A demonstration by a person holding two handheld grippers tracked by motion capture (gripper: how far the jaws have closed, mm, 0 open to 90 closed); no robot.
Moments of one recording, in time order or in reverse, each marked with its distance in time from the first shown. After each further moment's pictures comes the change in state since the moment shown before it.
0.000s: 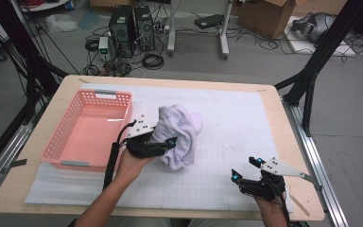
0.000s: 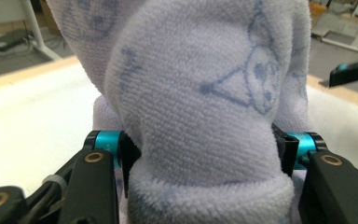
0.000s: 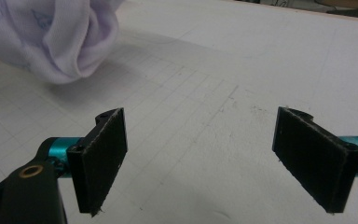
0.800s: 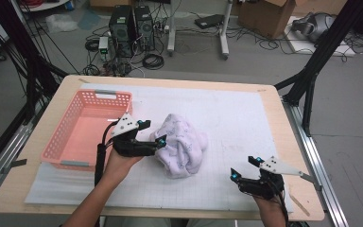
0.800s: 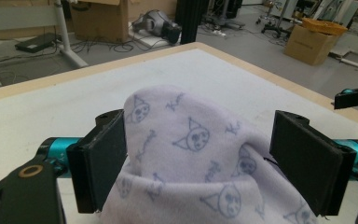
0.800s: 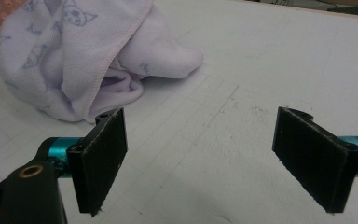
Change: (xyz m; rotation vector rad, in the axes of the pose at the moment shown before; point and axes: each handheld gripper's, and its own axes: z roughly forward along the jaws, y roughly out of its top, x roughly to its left) left arm 0.008 0.011 -0.042 -0.066 0.080 -0.054; right arm 0.000 0.001 0.003 0.001 0.000 0.004
